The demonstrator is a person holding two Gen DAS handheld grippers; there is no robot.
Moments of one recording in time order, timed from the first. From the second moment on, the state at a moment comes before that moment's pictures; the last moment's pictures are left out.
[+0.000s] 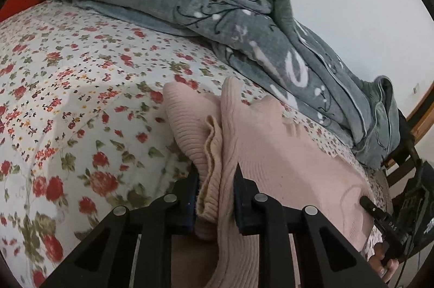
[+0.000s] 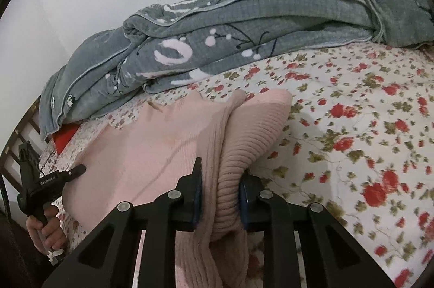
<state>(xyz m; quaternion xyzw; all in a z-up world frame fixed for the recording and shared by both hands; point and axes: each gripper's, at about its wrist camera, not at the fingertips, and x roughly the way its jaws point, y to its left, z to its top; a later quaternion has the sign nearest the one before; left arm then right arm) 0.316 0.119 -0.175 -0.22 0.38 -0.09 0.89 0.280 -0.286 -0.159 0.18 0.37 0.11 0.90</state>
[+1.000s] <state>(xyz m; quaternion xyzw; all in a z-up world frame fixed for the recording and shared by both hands) 0.235 0.078 -0.177 -0.19 0.41 -0.13 0.88 0.168 -0.347 -0.152 0.18 0.37 0.03 0.91</state>
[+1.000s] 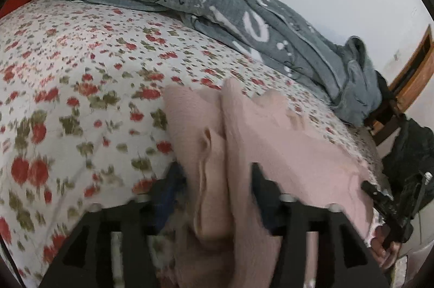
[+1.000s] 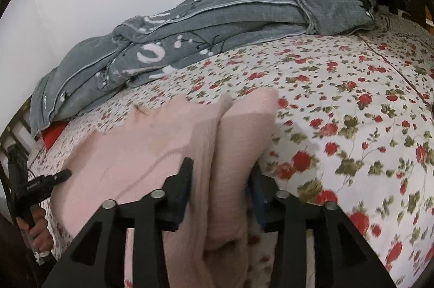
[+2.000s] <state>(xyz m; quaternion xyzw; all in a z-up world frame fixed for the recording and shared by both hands) 0.258 0.072 -0.182 -0.17 0.39 -0.12 0.90 0.204 -0.347 -0.170 0.17 0.37 0.01 0.91</state>
